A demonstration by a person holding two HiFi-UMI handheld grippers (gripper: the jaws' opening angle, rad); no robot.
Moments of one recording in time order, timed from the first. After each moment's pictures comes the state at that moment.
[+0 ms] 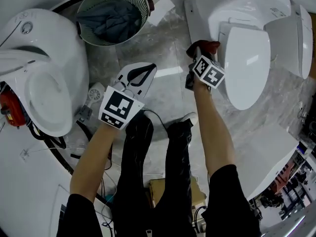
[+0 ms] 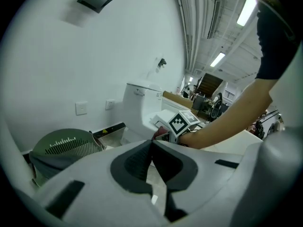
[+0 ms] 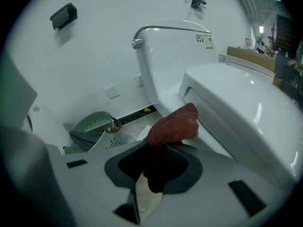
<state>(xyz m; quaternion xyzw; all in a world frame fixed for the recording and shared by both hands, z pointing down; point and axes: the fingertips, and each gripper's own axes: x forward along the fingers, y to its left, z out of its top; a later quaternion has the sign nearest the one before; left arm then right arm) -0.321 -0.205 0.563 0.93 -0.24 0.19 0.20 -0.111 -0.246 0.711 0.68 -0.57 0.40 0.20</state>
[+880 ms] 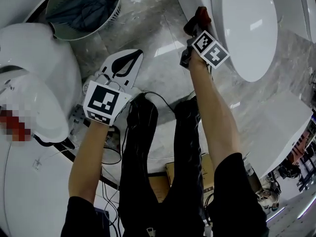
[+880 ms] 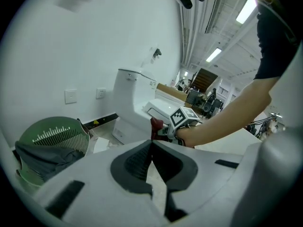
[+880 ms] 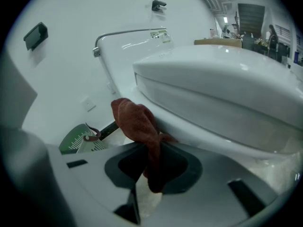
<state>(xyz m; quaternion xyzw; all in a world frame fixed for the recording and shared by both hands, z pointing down) -0.297 -0.174 0.614 0.93 -0.19 0.22 0.22 -0.056 -0.197 0.754 0.76 -0.47 0.44 0.11</state>
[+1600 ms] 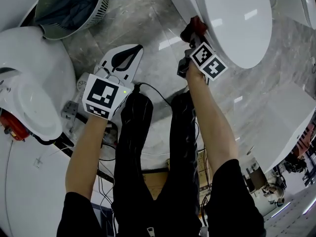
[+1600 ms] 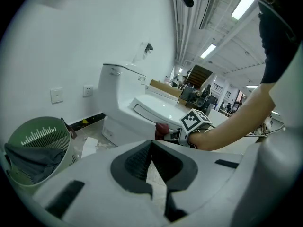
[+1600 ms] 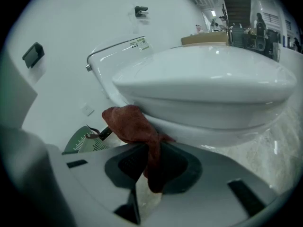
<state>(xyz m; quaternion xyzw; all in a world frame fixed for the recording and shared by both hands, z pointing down) -0.237 -0.132 0.616 0.94 -0.16 0.24 0.21 -0.023 -0.101 0.749 0.76 -0.45 0.47 0.06</state>
